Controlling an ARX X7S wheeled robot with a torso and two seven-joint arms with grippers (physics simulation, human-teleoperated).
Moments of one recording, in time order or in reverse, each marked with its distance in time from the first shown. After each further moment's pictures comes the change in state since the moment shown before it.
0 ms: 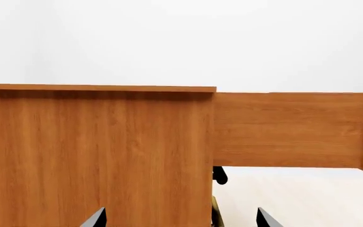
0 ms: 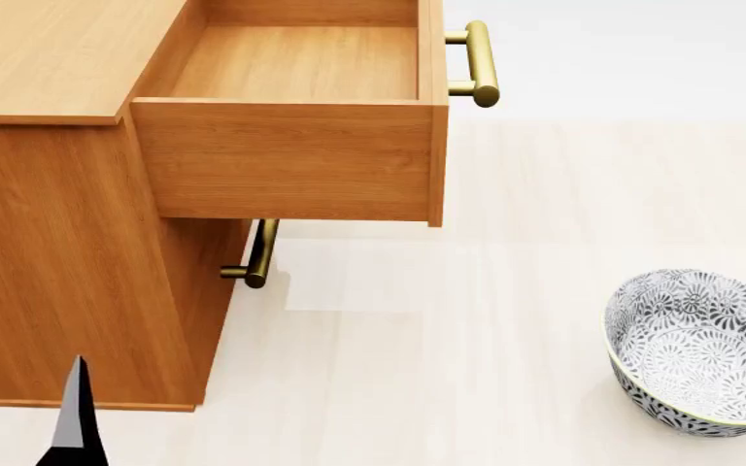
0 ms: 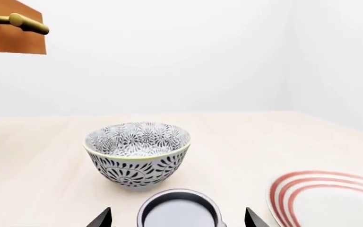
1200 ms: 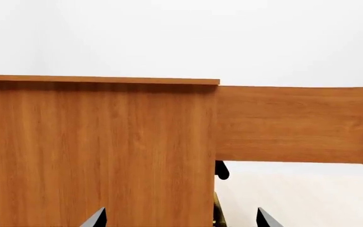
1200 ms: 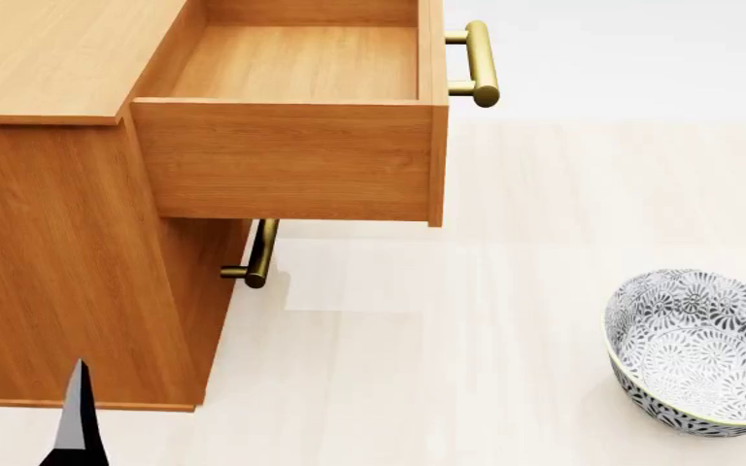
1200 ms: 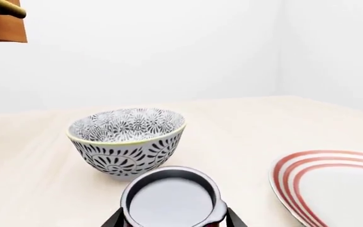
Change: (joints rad) left arm 0.001 -0.015 0.010 -0.031 -0.018 0.029 -0.017; right arm 0.127 0.009 -0.042 0.191 -0.012 -0.036 -0.005
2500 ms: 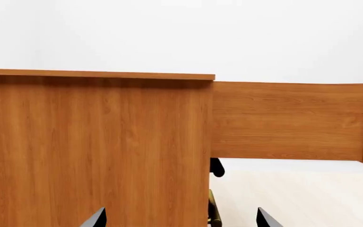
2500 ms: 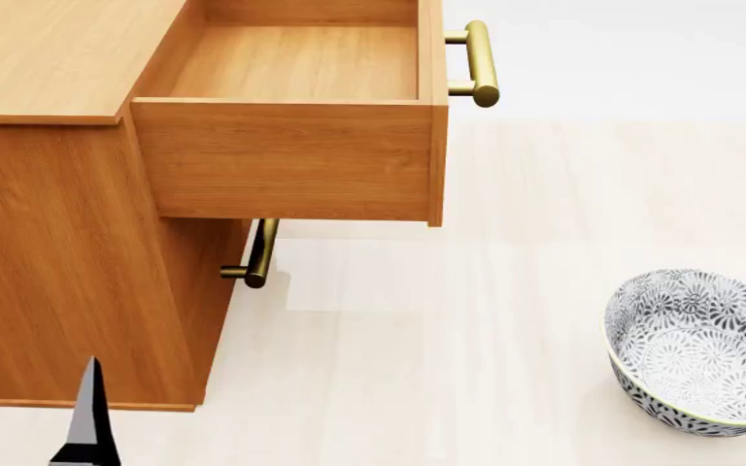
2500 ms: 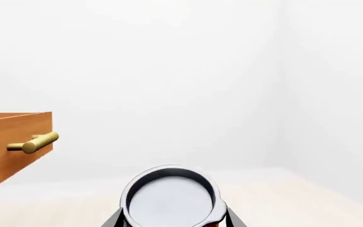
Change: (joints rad) left arm -0.030 -0.010 0.023 -0.024 -0.023 -0.002 -0.010; right arm 0.012 0.267 0.109 -0.777 0.261 0.606 0.413
